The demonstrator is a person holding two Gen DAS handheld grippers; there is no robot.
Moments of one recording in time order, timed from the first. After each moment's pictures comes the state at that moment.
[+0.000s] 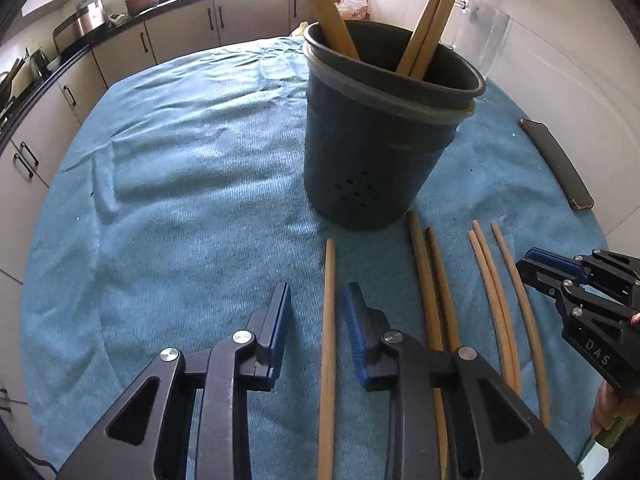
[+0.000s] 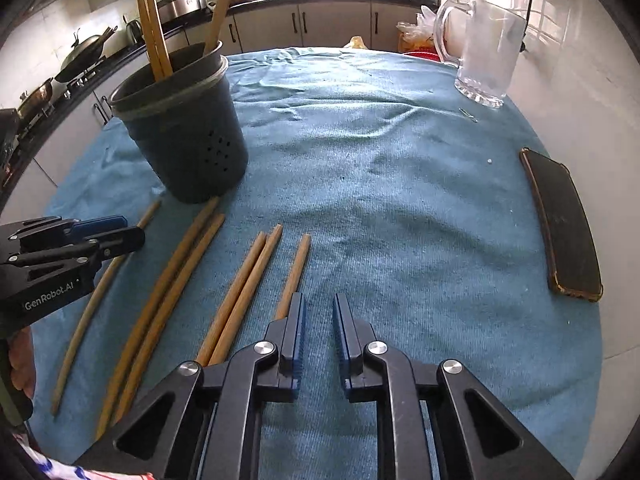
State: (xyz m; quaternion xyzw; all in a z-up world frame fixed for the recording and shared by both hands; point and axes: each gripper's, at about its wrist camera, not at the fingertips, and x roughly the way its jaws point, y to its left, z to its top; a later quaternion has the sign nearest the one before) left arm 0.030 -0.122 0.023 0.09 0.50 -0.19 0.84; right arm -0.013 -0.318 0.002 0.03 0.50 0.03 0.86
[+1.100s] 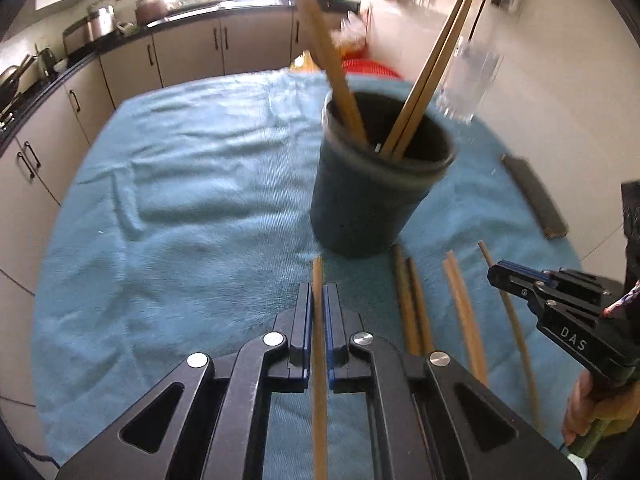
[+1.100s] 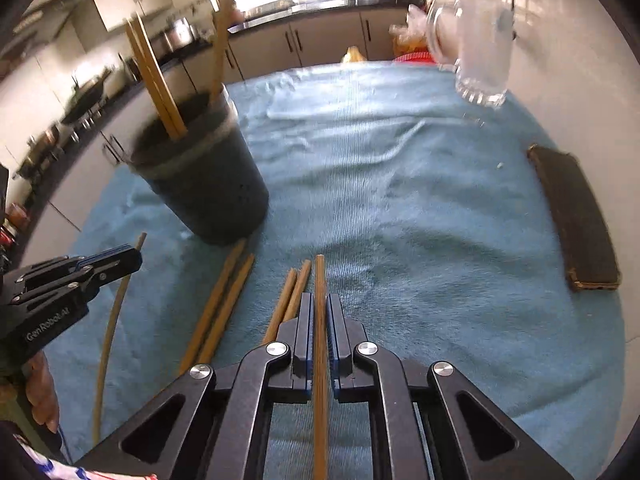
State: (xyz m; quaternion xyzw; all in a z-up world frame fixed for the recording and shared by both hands) left arm 0.016 -0.104 0.067 0.05 0.46 -0.20 0.86; right arm -0.026 -0.319 0.031 0.11 0.45 0.04 0.89
